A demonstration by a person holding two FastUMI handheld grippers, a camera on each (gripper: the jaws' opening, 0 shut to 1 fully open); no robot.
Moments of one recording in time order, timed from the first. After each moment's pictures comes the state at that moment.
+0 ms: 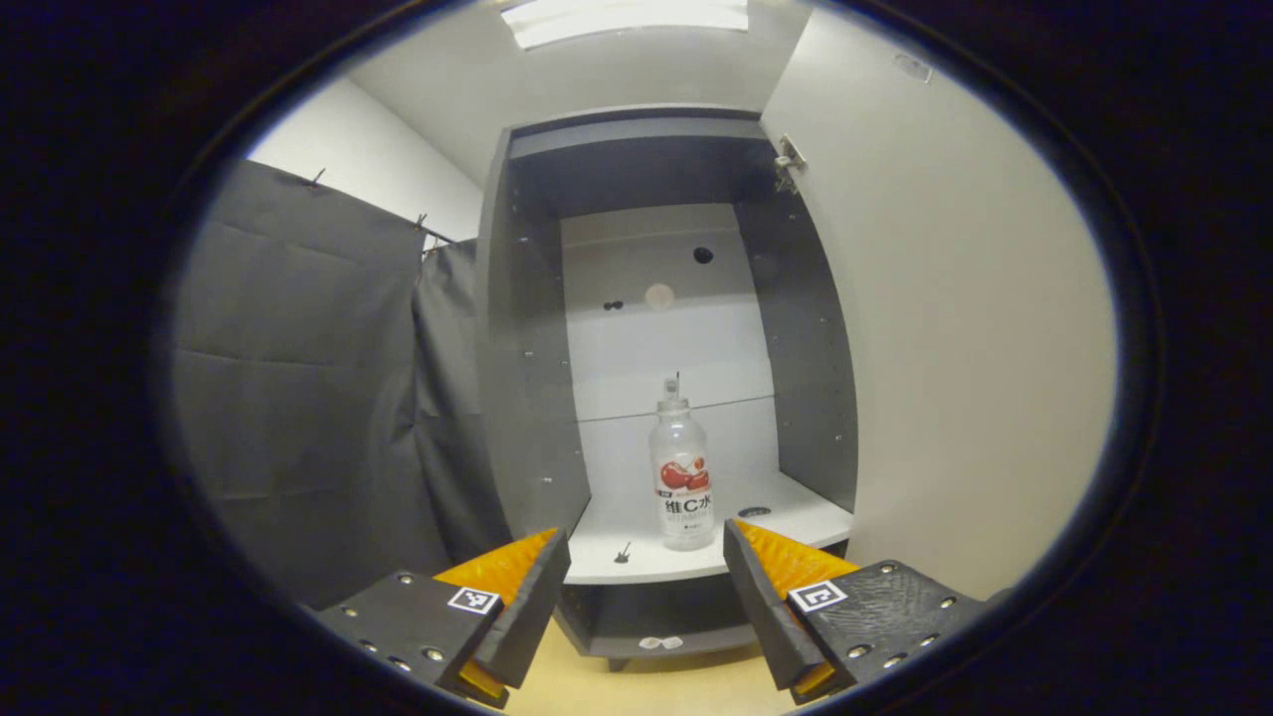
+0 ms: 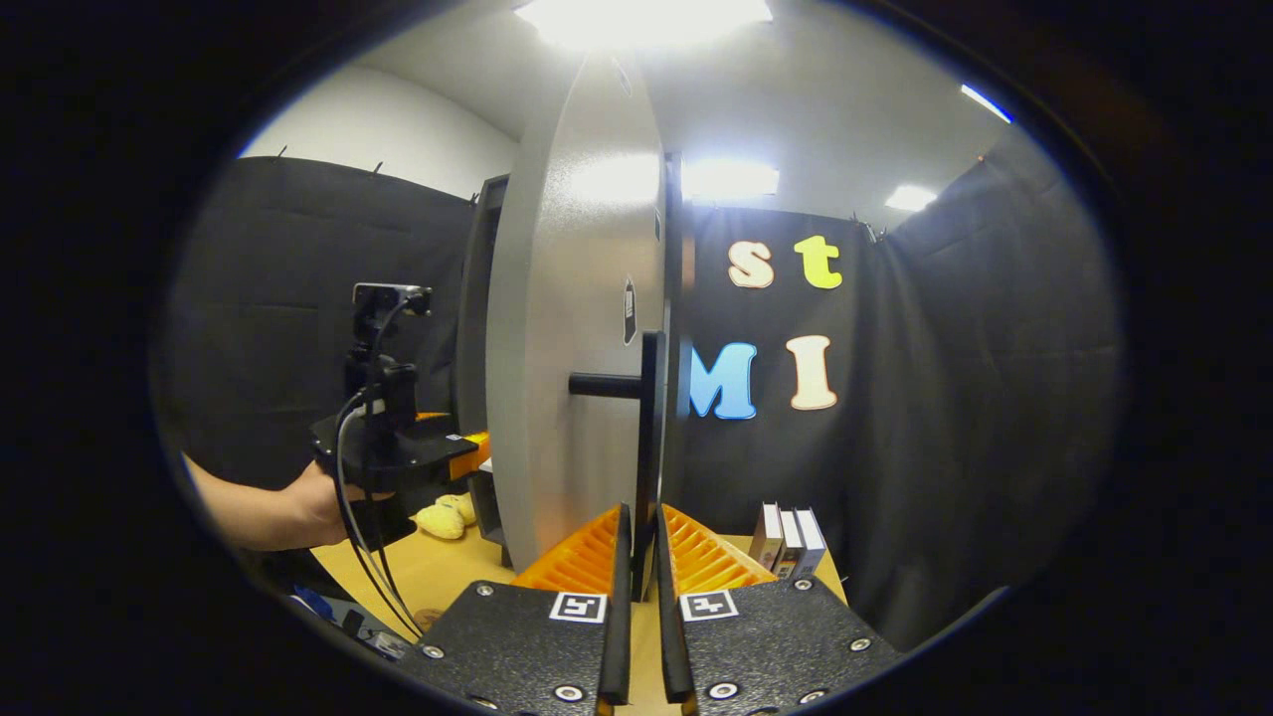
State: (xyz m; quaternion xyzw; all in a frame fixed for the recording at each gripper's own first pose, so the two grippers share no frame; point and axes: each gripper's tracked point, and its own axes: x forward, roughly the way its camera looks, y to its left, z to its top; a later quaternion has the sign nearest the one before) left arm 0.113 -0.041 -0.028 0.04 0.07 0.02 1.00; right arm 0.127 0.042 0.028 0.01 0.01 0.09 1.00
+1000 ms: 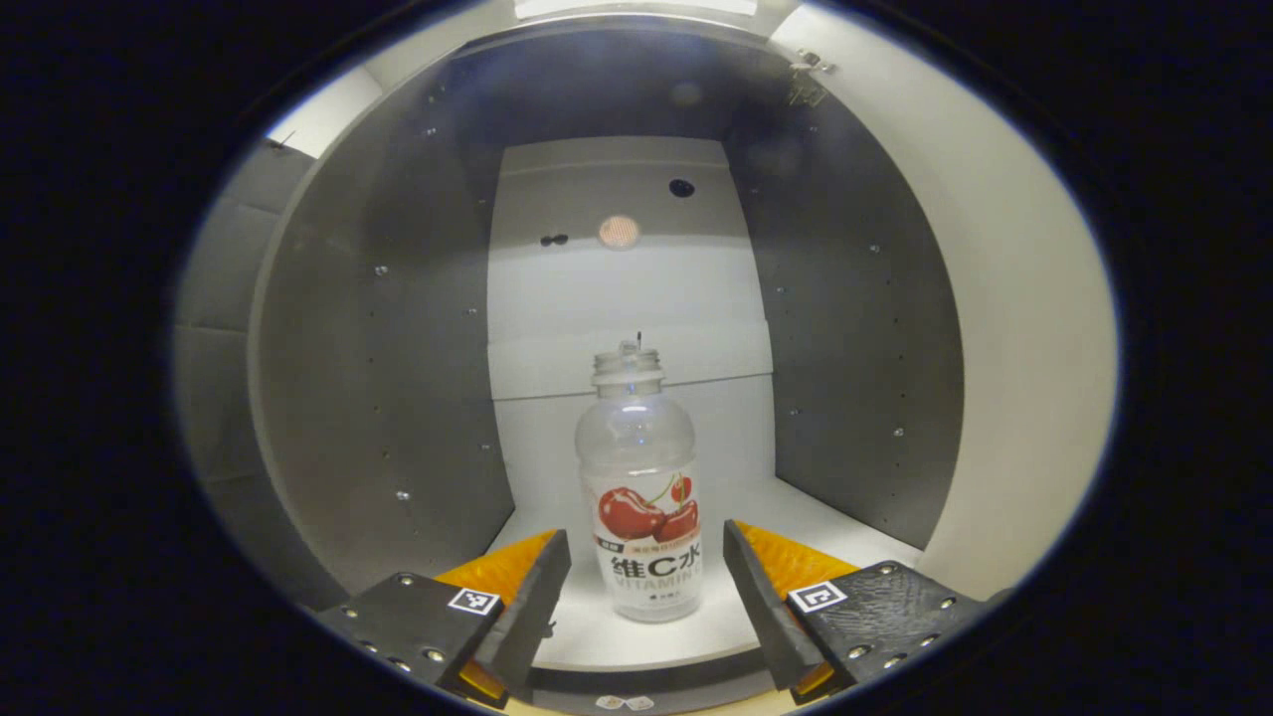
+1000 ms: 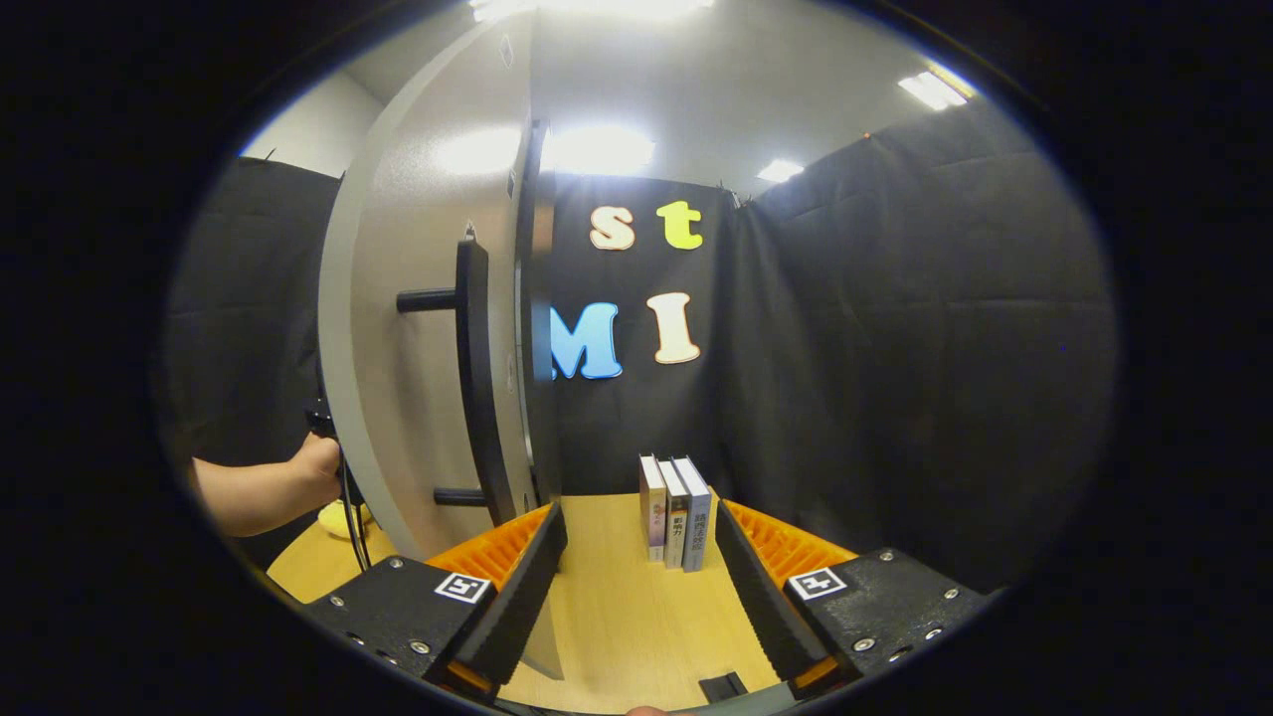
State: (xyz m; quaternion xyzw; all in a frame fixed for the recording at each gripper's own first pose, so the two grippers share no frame) left arm 0.271 -0.066 -0.109 0.01 0.10 -0.04 0.99; right arm 0.115 -0.029 -0.023 0.04 0.08 -0.11 0.99
